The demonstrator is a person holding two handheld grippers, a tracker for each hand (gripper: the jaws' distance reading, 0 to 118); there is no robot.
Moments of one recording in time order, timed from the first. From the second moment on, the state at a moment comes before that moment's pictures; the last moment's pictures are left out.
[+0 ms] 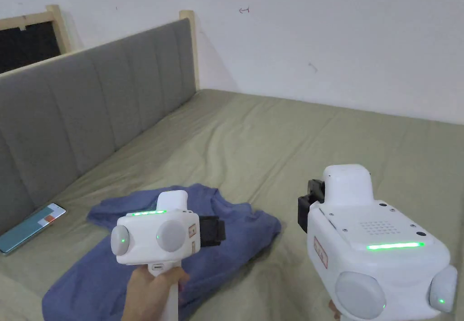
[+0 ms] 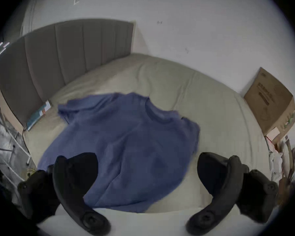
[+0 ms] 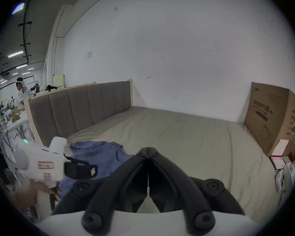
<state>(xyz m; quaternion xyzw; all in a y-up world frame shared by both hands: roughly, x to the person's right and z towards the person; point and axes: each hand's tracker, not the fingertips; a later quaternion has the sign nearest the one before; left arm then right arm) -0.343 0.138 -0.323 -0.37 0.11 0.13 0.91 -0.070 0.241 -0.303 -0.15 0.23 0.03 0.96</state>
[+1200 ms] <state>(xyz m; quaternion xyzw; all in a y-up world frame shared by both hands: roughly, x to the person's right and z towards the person) -0.271 0.187 -0.414 -0.43 -0.02 0.20 0.88 0.041 0.214 -0.311 -0.23 0.14 -0.03 0.96</state>
